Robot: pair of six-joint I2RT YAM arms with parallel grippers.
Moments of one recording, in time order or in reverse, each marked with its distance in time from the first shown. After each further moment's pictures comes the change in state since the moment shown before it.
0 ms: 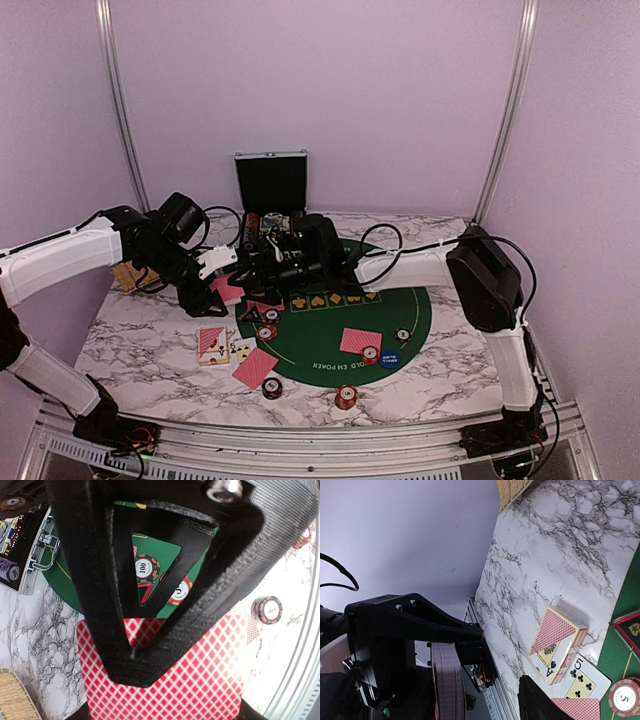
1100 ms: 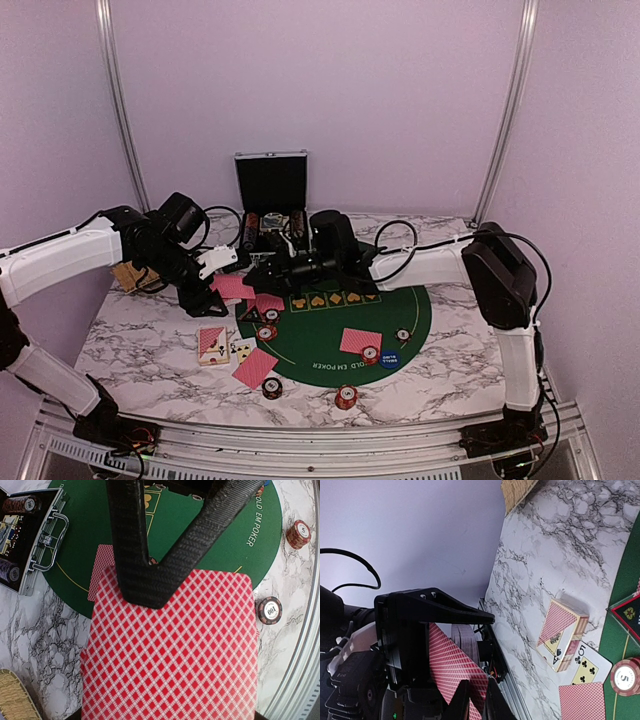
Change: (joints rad) left arm 0.000 0.000 0.000 0.001 0.000 0.001; right arm -0.030 -0.085 -0.112 0.061 -0.020 0.066
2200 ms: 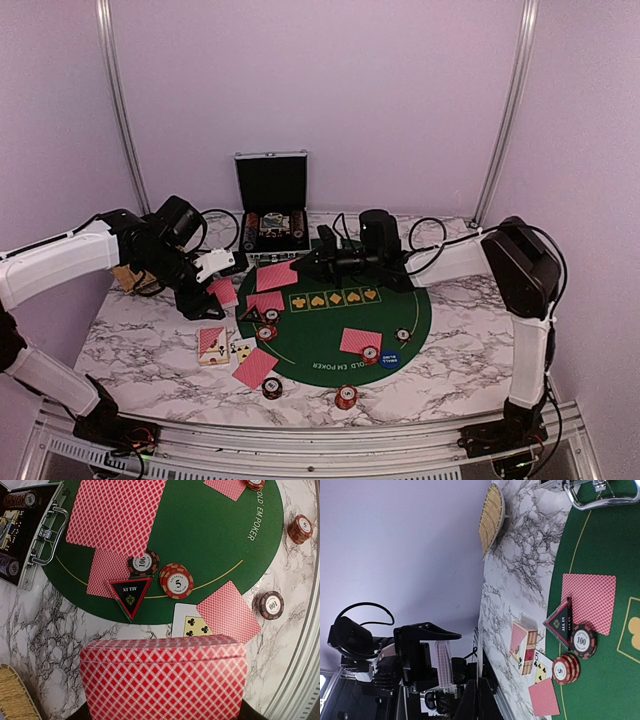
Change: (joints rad) left arm 0.002 -0.023 -0.030 0.002 -0.011 0.000; right arm -0.180 -0.103 -0.258 0.194 -0.011 0.093
